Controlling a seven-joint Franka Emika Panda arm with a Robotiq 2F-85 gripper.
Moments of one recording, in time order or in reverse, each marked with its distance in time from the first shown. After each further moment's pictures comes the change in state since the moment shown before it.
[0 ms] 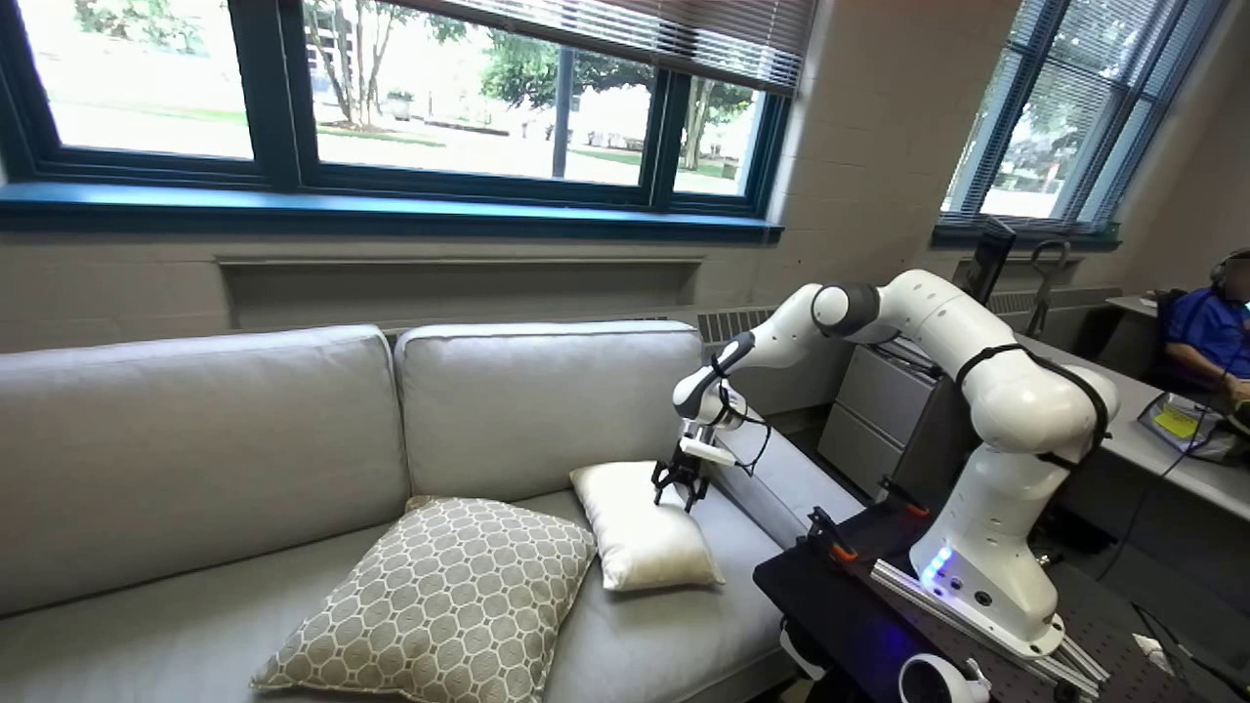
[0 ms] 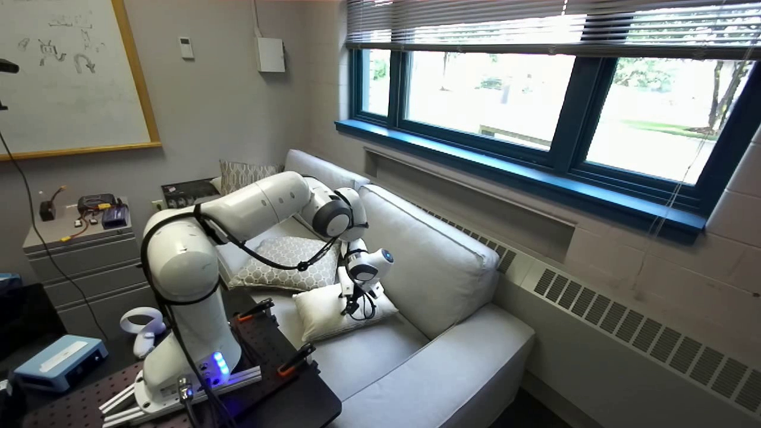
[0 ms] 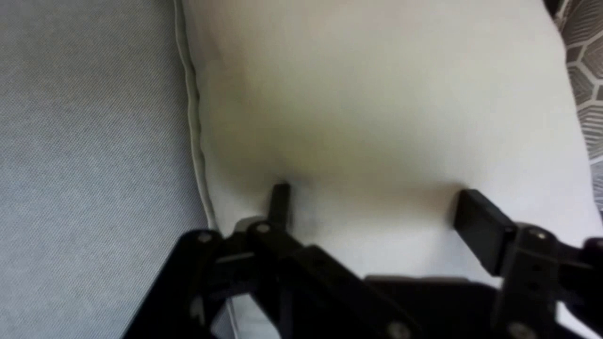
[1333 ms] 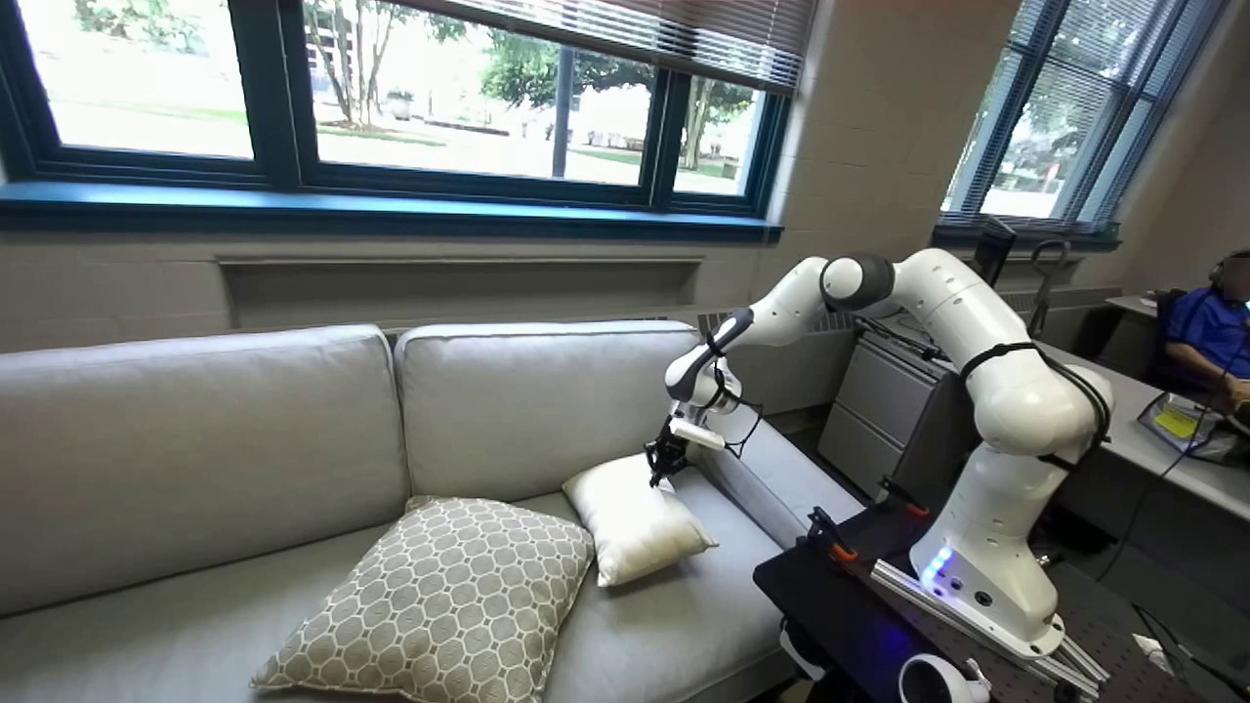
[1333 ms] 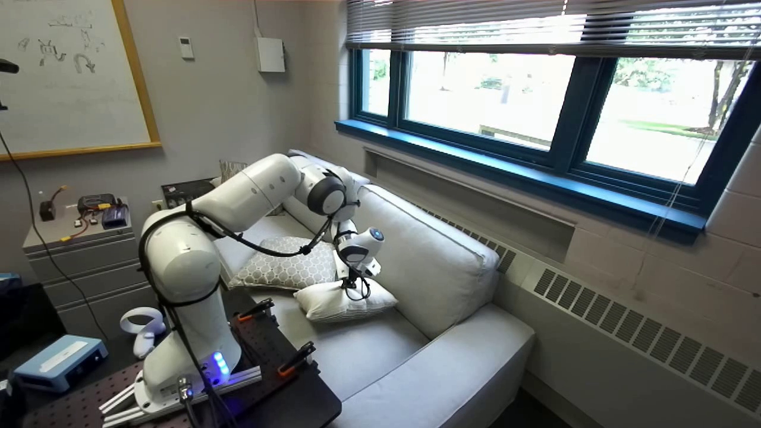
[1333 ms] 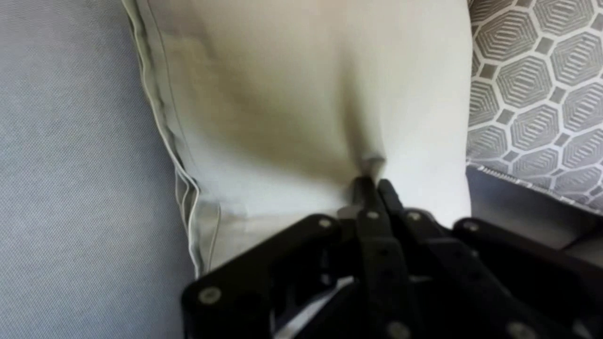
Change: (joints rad) arm 0.062 -0.186 0.024 -0.174 0.071 0.218 -0.036
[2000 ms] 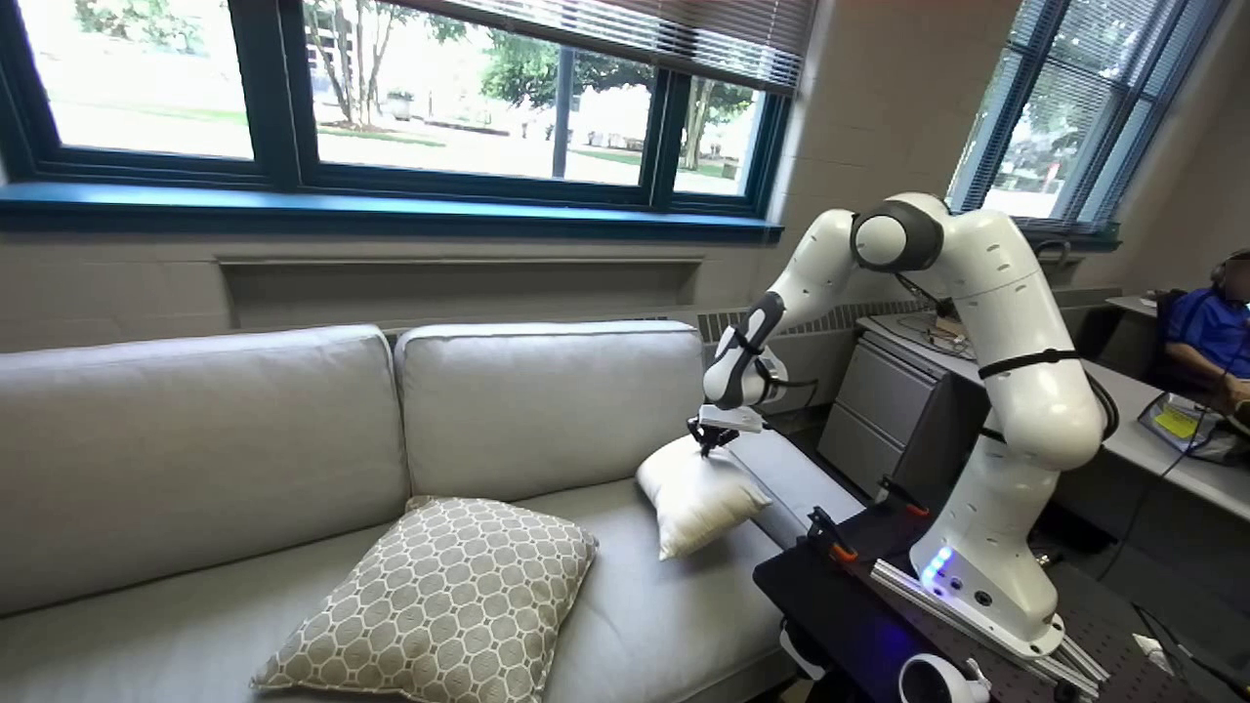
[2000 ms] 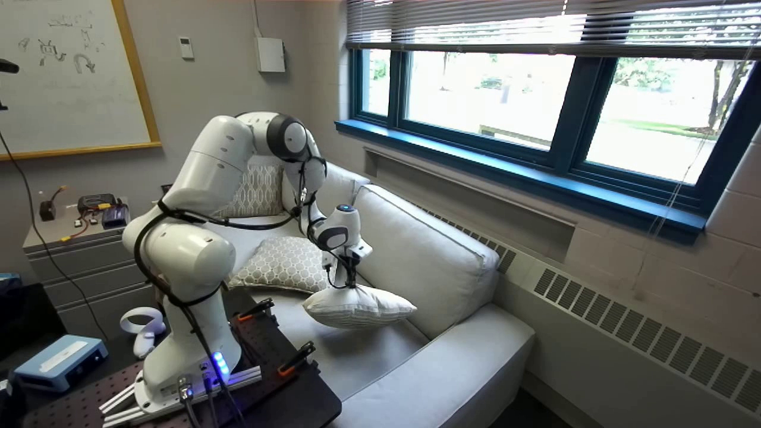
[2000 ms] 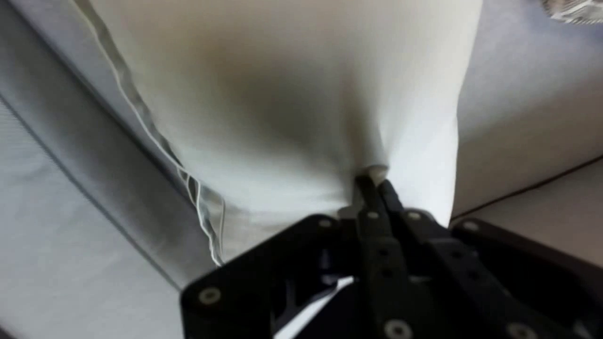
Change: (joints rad) arm 0.411 -0.408 -0.407 -0.534 -0.073 0.345 0.438
